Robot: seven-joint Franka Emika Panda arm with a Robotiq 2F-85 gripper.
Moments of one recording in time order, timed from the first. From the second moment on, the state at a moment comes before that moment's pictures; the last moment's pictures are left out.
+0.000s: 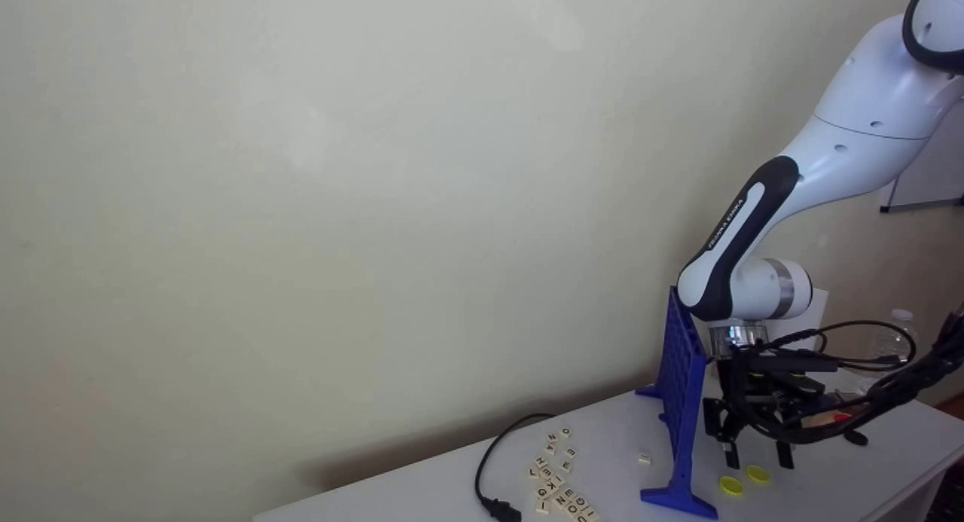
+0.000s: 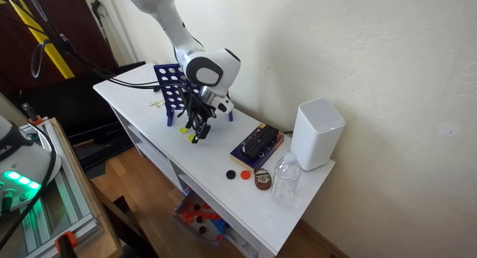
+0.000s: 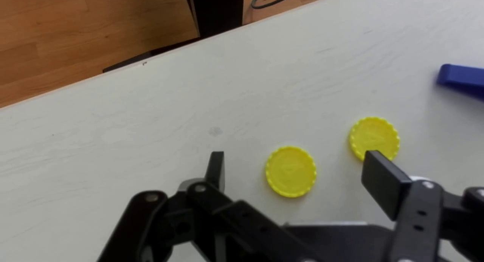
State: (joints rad) arm -0.14 0.85 -0.07 -1.92 0.17 2.20 0.00
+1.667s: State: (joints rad) arm -0.14 0.86 -0.08 -1.92 0.15 2.18 0.01
